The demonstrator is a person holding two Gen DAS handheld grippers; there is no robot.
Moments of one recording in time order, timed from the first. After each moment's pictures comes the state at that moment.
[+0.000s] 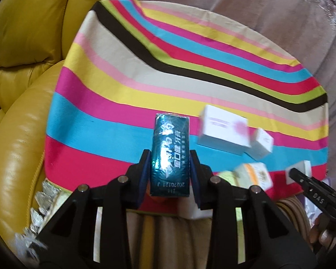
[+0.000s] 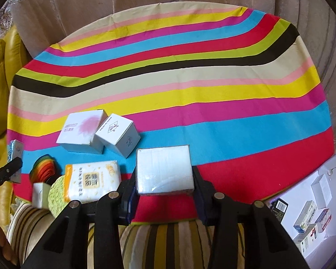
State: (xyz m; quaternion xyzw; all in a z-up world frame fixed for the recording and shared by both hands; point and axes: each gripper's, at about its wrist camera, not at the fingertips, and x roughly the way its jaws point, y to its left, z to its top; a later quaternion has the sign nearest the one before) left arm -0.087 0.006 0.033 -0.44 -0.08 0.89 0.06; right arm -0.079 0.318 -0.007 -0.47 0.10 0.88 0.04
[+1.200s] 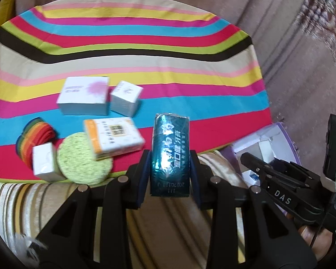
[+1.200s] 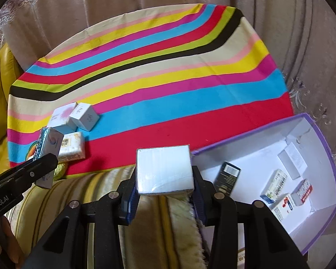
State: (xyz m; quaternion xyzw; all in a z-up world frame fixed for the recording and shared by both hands) left arm -0.023 0.162 0.047 -0.47 -0.03 0.84 0.27; right arm 0.016 0.393 0.008 -0.46 0.13 0.87 0.09
